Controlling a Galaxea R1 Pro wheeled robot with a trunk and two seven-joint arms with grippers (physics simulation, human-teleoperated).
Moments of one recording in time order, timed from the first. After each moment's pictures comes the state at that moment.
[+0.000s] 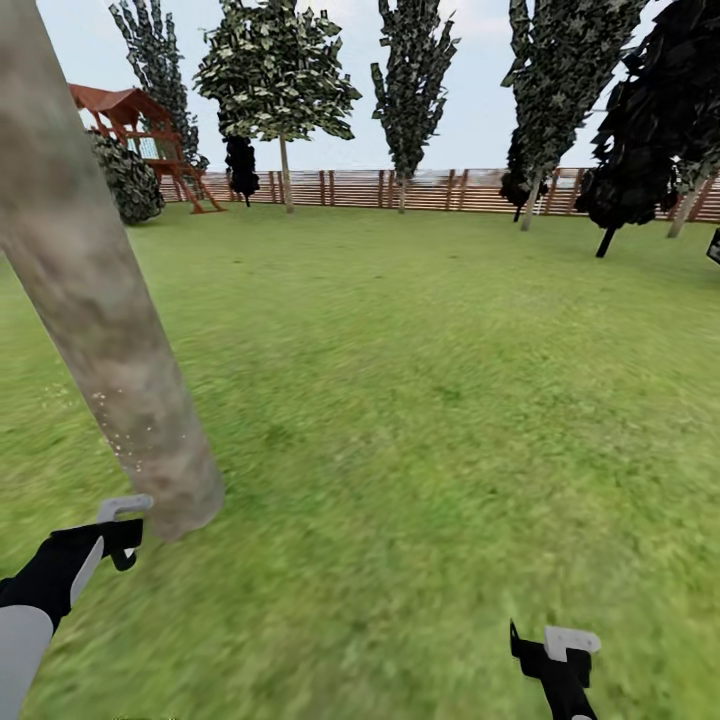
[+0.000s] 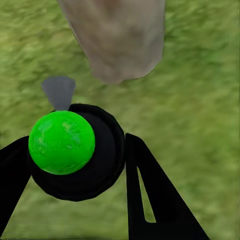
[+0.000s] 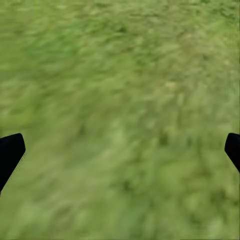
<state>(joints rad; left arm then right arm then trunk) -0.71 0.34 0.24 -0.56 -0.06 0.42 -0.10 -0.45 -0.13 0.22 -0.16 -0.26 -0.54 -0.18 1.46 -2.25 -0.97</state>
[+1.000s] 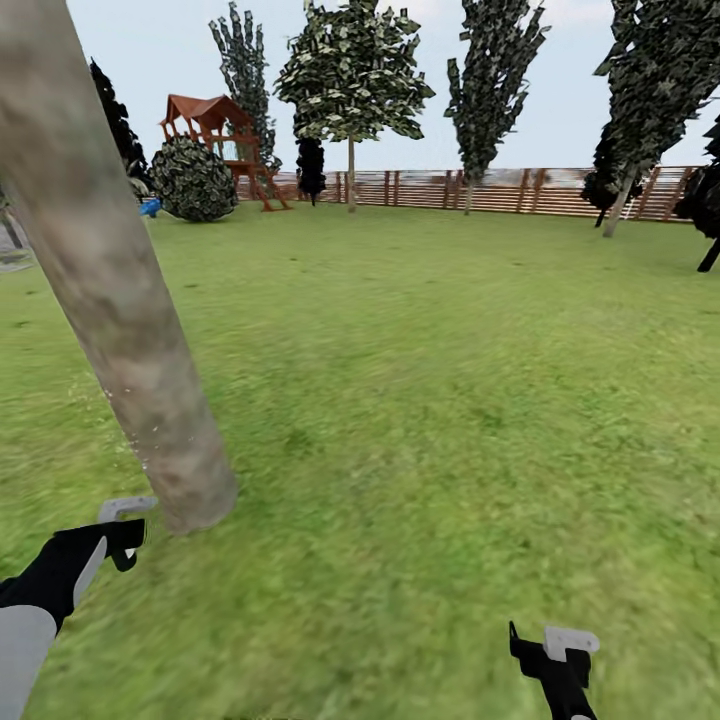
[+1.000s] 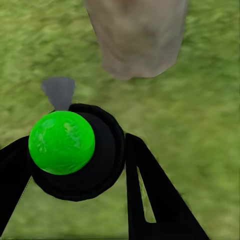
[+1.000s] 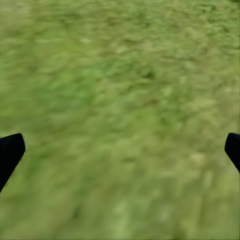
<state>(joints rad) -0.71 0.33 0.23 -0.56 -0.06 0.42 -0.08 -0.45 -0.13 0.22 -0.16 -0.26 -0.54 -0.18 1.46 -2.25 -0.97</state>
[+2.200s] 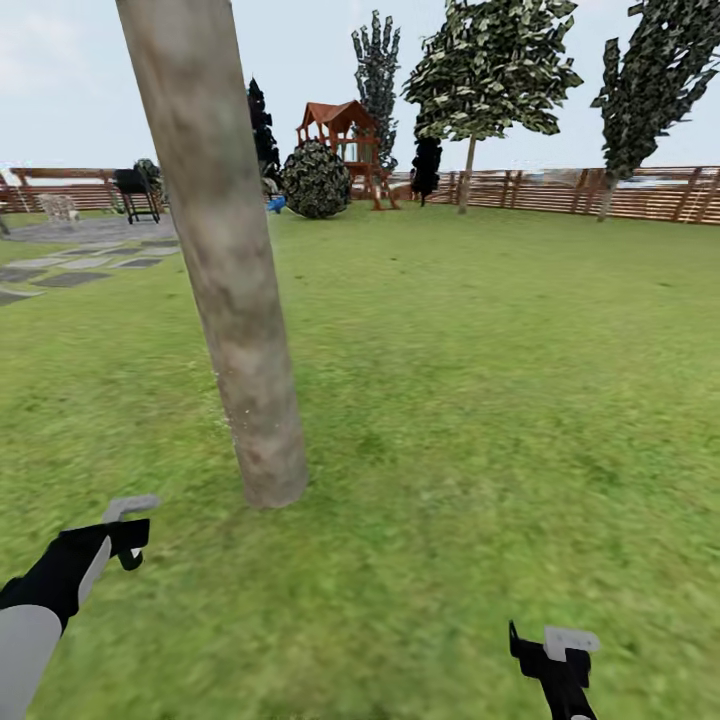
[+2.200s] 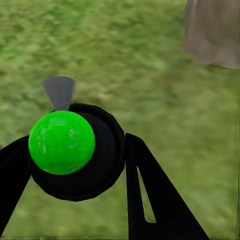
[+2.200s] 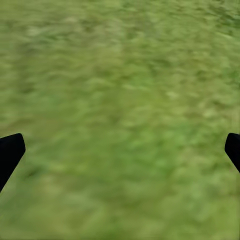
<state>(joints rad) -0.71 0.32 0.23 -0.56 -0.05 0.42 -0.09 -0.45 -0.13 0.22 -0.16 -0.26 -0.54 -0.18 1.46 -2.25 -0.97</state>
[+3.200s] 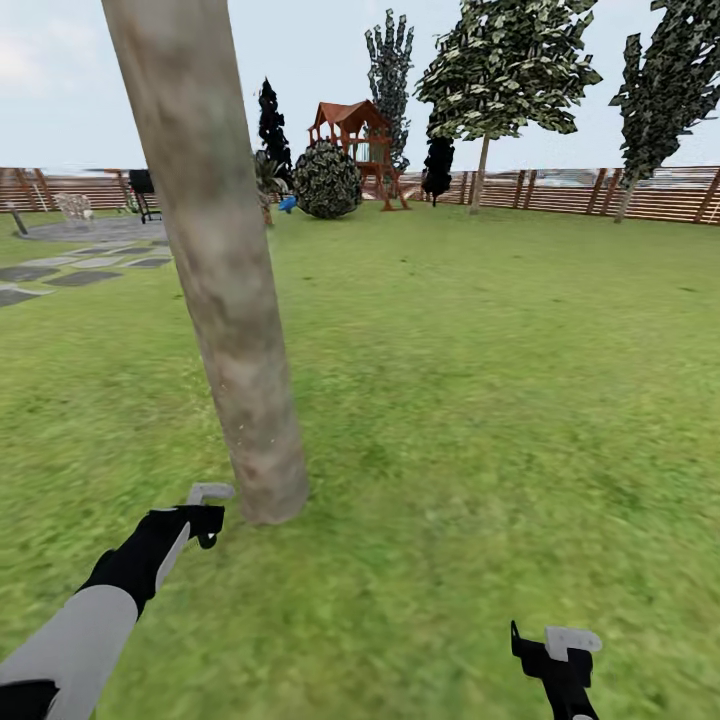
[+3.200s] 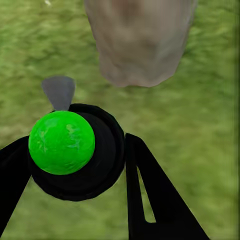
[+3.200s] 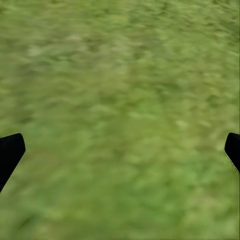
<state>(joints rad) -0.75 0.15 0.04 -0.58 -0.07 0.43 -0.09 -0.45 -0.13 0.22 -0.16 -0.27 -0.54 -0.18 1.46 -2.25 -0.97</state>
